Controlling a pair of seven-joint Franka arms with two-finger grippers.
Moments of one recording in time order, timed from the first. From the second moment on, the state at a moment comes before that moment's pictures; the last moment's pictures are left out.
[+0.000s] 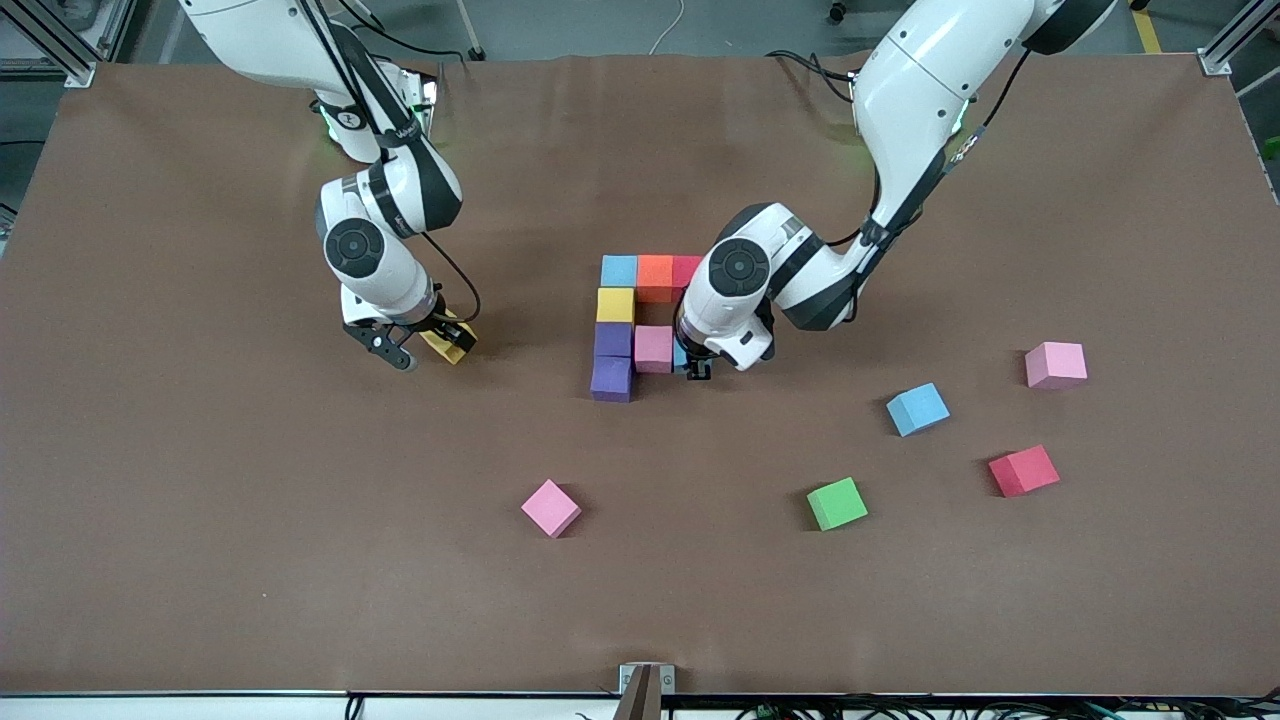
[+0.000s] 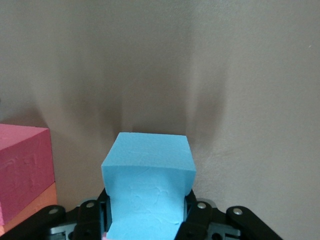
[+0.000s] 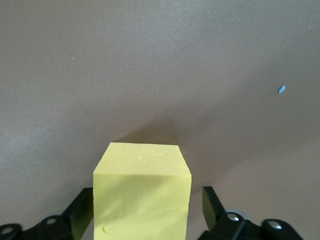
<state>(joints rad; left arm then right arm) -0.37 0.66 -0.39 -1.80 0.14 2.43 -2.39 0.43 0.27 -0.04 -2.37 0.06 2.55 0.94</state>
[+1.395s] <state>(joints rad) -0.36 0.57 -0.38 -1.73 0.14 2.36 -2.30 0.55 0.63 -0.02 -1.52 0.06 2.11 0.71</state>
